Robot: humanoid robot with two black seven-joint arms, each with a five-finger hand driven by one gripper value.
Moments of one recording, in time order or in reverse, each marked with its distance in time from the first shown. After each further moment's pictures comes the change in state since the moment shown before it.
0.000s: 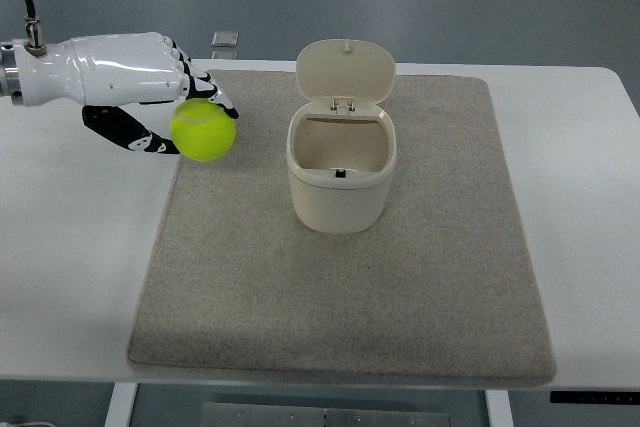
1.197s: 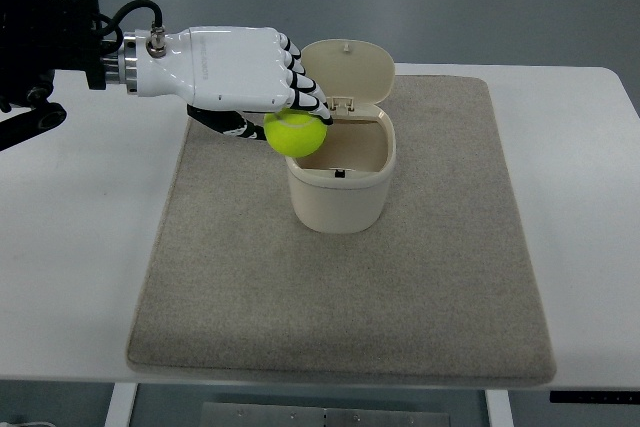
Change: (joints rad) left arm -0.159 -0.308 0.134 0.129 0.233 0.178 0.000; right arm 0.000 0.000 0.000 0.000 0.000 0.000 0.000
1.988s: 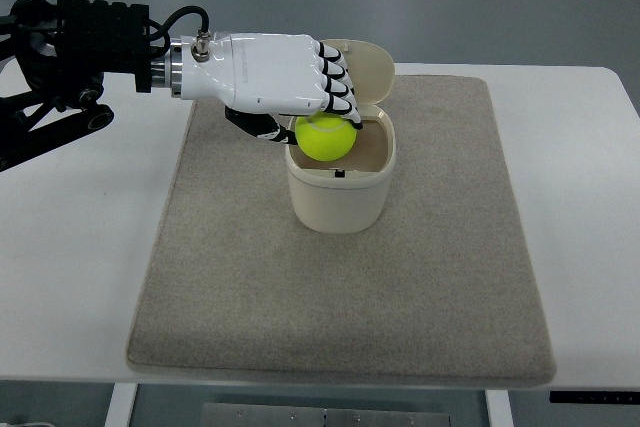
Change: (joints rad) left arm 0.009 -0.108 0.001 0.082 -0.001 0.001 0.001; right arm 0.000 0.000 0.000 0.000 0.000 0.000 0.000
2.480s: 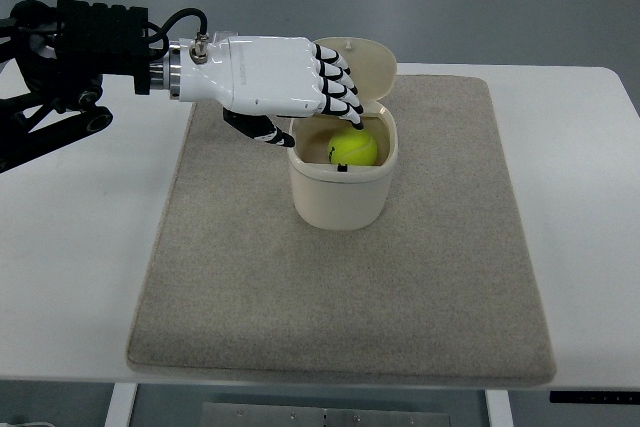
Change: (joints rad) left arm 0.002 0.013 0.013 -0.006 -0.007 -0.003 0.000; right arm 0.000 0.000 0.000 0.000 0.000 0.000 0.000
